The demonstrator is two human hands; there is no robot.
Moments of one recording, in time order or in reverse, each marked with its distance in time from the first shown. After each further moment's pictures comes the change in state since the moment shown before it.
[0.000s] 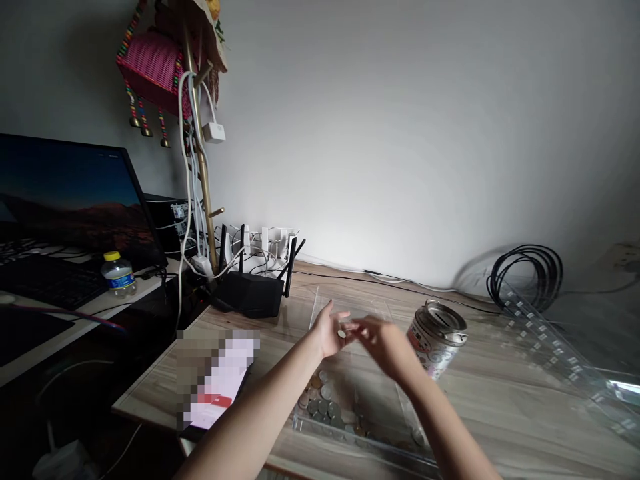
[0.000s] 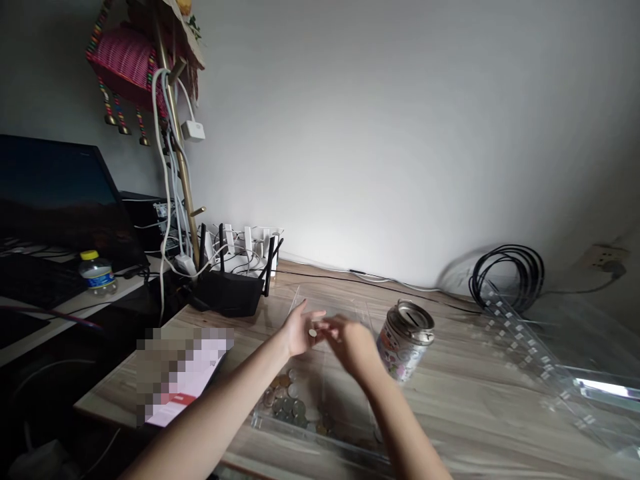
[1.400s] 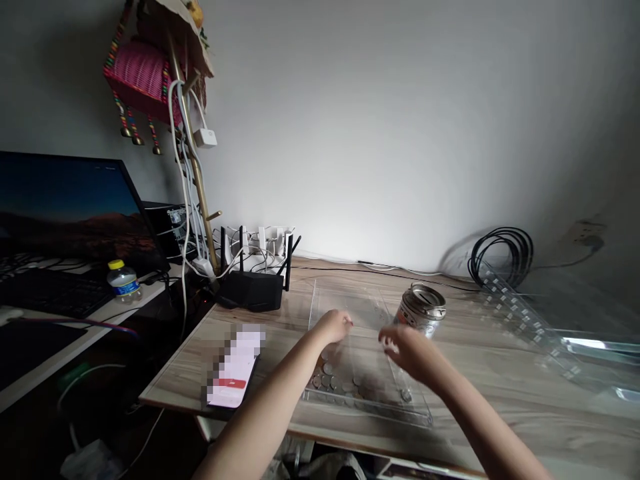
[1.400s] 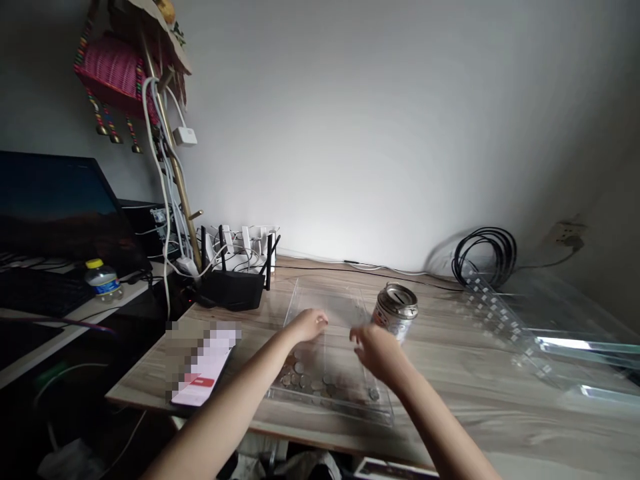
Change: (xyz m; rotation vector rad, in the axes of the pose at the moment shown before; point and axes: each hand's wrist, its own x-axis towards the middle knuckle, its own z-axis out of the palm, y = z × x) left_hand -0.005 -0.013 -0.006 1.559 0.109 0.468; right_hand -0.051 0.016 -0.027 -0.185 -0.253 0.119
